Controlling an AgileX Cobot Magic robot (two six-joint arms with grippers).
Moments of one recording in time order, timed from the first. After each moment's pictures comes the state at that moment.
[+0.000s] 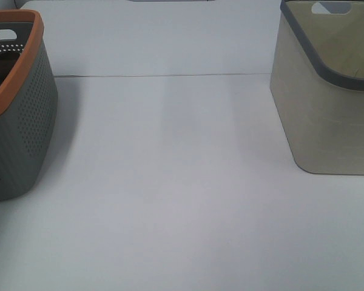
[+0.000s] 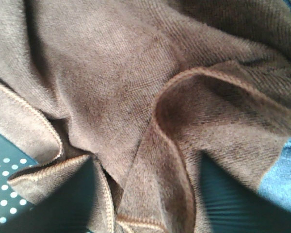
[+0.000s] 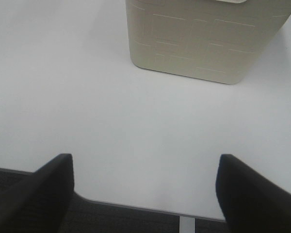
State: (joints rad) left arm 0.08 2.07 -1.59 0.17 0.81 0.97; right arm 0.02 0.00 -0.50 0.09 1.06 -0.10
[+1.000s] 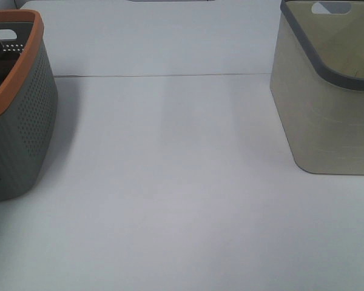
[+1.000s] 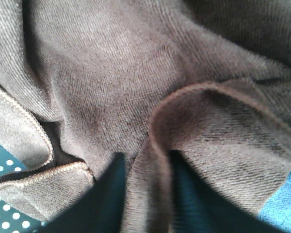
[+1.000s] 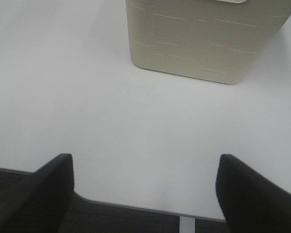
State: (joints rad) left arm 0.08 2.09 -1.59 0.17 0.80 0.89; right arm 0.02 0.00 -0.50 0.09 1.06 -0.10
